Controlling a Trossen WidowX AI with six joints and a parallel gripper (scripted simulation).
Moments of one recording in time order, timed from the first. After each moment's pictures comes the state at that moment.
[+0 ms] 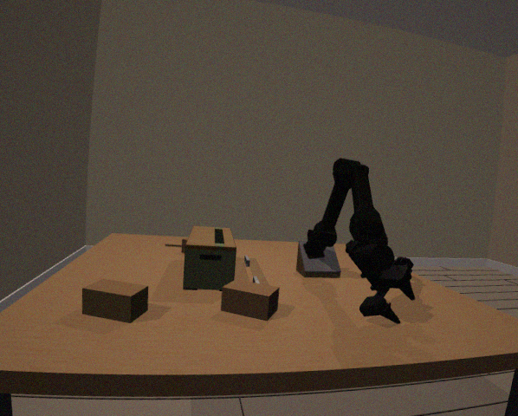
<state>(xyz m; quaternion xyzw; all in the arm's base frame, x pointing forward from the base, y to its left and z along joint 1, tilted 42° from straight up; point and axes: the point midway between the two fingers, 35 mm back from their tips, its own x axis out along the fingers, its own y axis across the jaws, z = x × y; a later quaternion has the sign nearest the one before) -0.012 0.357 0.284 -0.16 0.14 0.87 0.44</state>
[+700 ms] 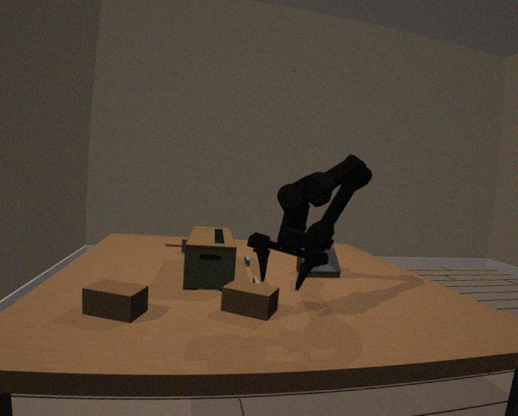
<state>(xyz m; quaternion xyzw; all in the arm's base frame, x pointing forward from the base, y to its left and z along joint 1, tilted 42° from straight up) 0.272 0.250 0.316 -0.20 0.16 0.54 0.80</state>
